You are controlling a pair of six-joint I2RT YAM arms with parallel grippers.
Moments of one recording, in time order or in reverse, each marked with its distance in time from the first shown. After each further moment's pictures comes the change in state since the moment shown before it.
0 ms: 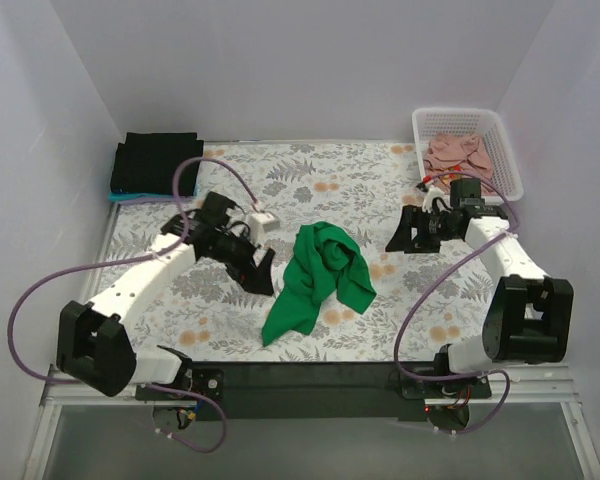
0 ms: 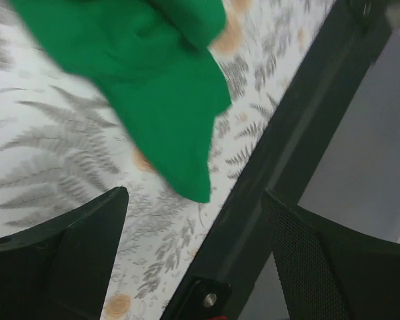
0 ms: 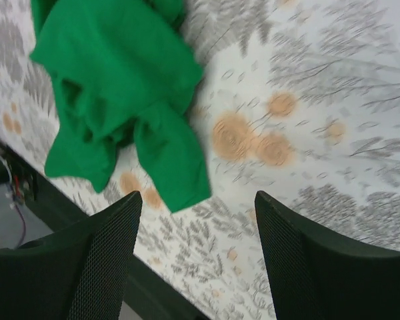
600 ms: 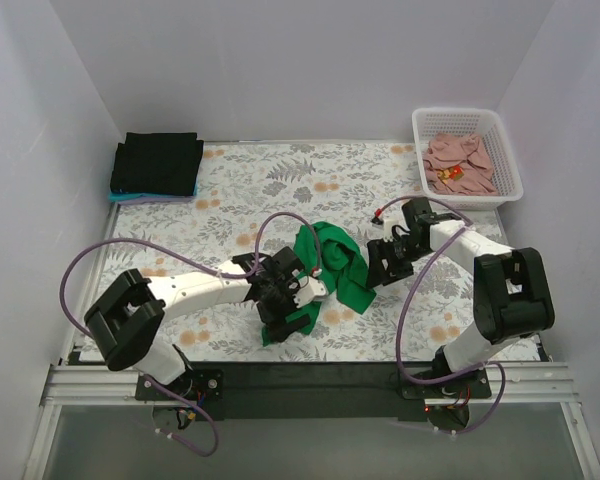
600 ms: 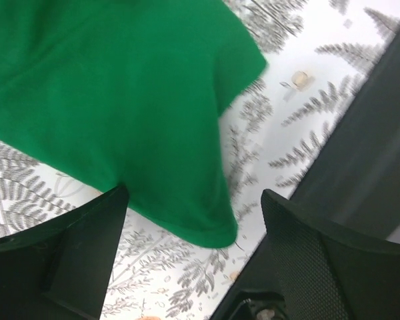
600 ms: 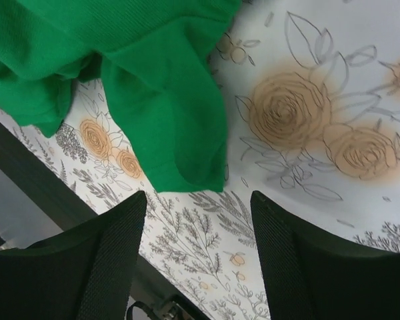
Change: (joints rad) left arm -0.556 0.187 -0.179 0.166 -0.451 0.028; right arm 0.254 0.113 -0.111 -0.056 0.081 -0.148
